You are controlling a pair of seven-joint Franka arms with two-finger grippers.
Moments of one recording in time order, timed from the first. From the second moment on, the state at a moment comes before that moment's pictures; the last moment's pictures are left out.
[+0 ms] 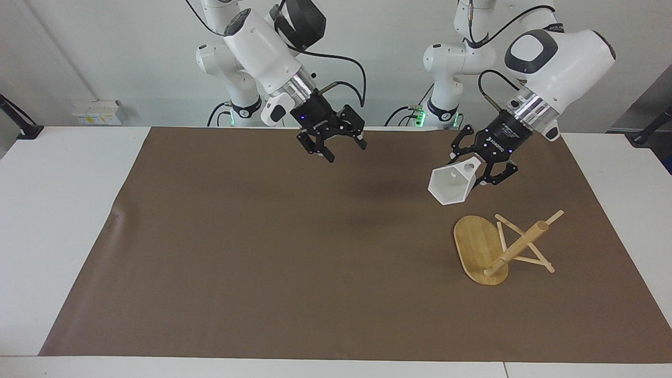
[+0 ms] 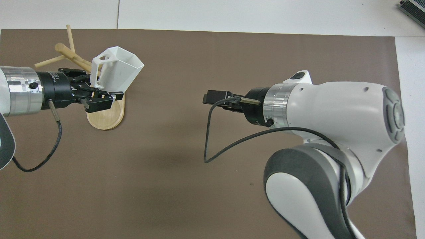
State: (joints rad) left arm -0.07 -0.07 -0.08 -1.94 -0.67 2.15 -2.32; right arm 0.29 0.01 0.13 -1.83 0.60 2.26 0.25
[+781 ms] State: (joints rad) left arm -0.05 0.03 -0.08 -1.96 -0.64 2.24 -2.50; right arm 0.11 -0.01 0.06 -1.82 0.22 1.96 -0.12
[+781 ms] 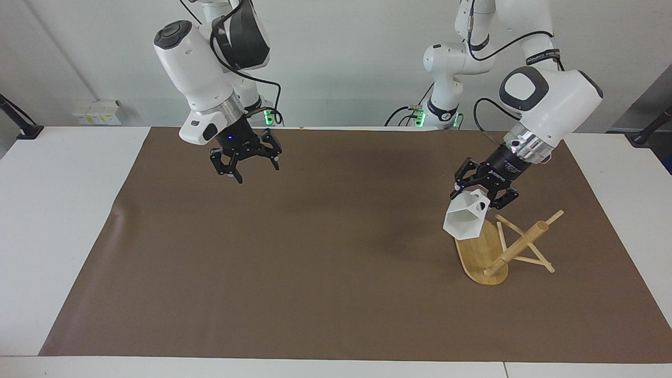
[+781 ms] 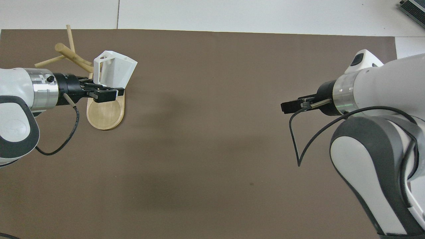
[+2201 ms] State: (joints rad) left arm 0.02 0.07 -0.08 -2.02 -0.64 2.37 -2.50; right arm 0.04 -0.03 -0.05 -1.77 0.00 1.82 -0.04
